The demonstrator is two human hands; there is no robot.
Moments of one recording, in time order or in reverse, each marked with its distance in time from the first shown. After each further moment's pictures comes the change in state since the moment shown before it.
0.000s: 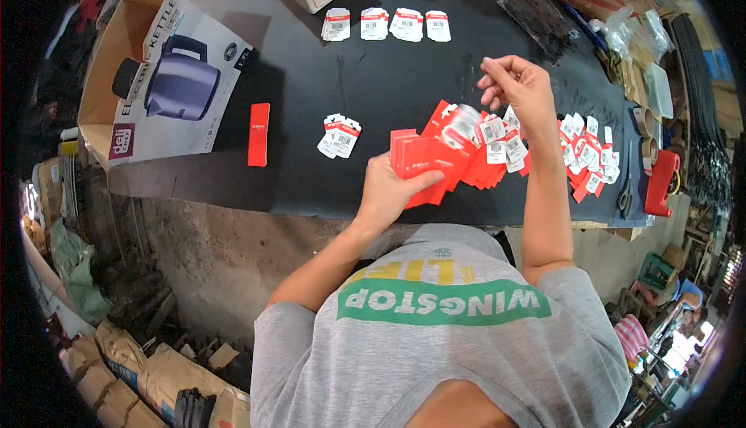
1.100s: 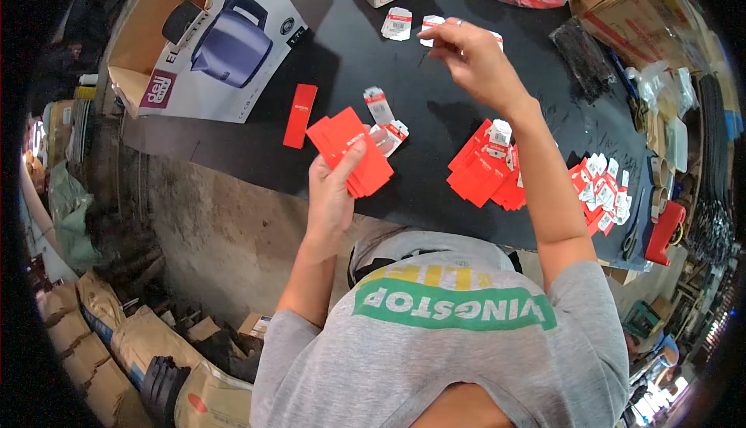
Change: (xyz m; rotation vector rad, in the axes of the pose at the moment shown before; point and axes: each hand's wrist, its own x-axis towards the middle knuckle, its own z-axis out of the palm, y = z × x) left_hand -0.029 0.036 -0.086 -0.495 0.321 0.000; right_hand 0.059 -0.029 0.115 -0.537 -0.366 -0.924
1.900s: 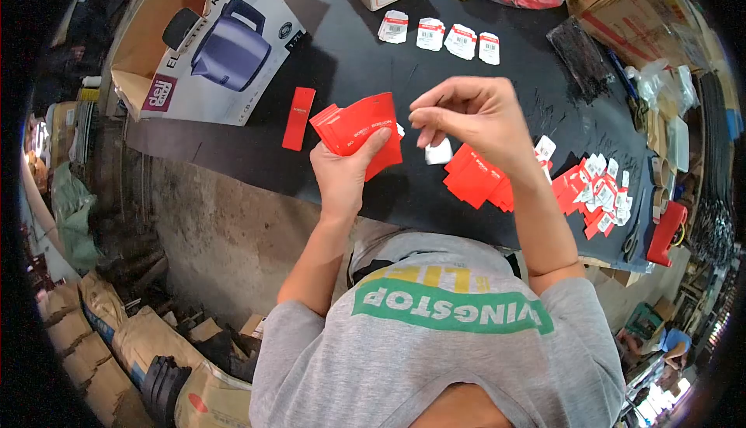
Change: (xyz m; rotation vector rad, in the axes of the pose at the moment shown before) left_hand 0.019 -0.007 0.026 0.286 0.174 0.359; right_hand -0.036 -0.075 -0.012 0.848 -0.077 0.588
